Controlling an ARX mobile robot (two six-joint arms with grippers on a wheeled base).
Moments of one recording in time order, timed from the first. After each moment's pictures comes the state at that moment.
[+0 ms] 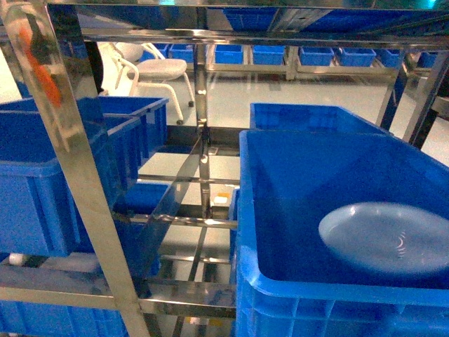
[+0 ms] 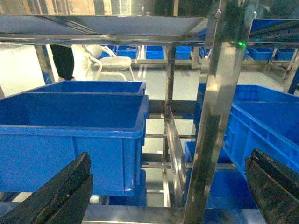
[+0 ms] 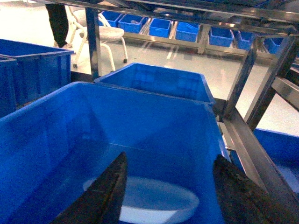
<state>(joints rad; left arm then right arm) 0.00 0.01 0.01 0.00 0.00 0.00 -0.01 1.67 0.33 1.25 -0.16 -0.09</state>
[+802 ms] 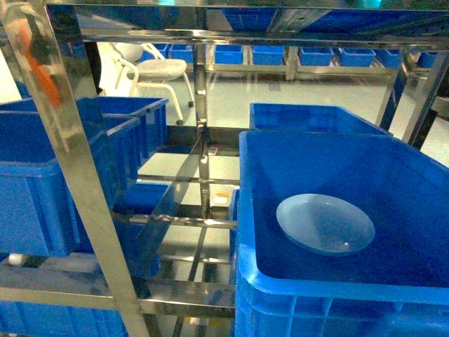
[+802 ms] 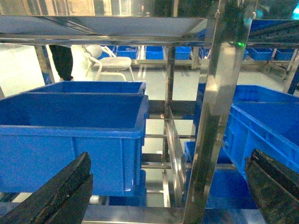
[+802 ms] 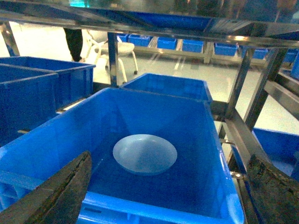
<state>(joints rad) 0.00 0.01 0.01 0.00 0.00 0.00 -0.13 0.38 0.05 0.28 -0.32 -0.05</state>
